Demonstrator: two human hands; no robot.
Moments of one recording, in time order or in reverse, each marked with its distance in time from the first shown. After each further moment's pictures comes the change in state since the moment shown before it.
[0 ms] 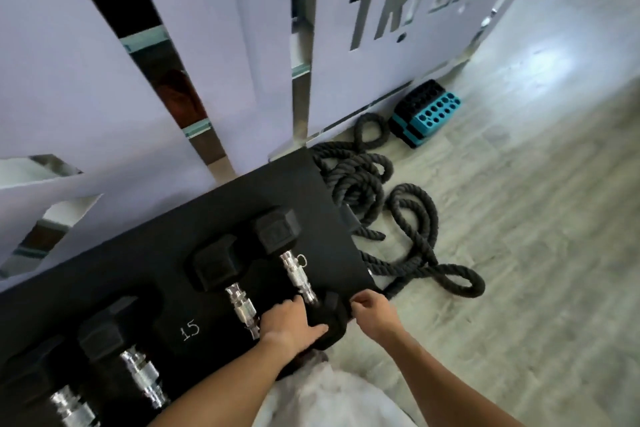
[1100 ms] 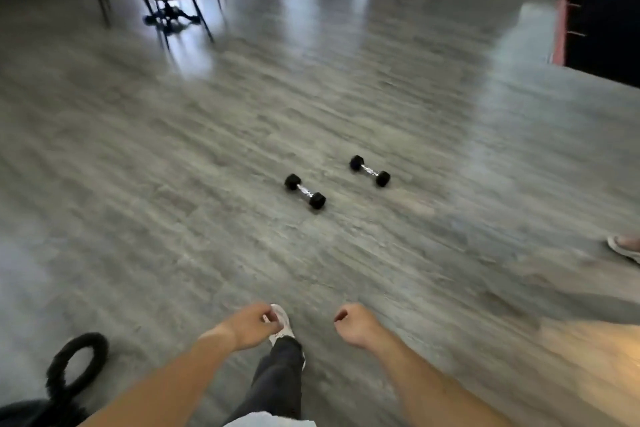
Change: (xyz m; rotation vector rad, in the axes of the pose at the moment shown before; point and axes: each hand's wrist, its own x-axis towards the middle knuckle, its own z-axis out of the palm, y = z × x) left_hand -0.402 0.387 0.435 1.162 -0.612 1.229; right_hand -0.490 0.599 0.139 1.186 0.712 0.831
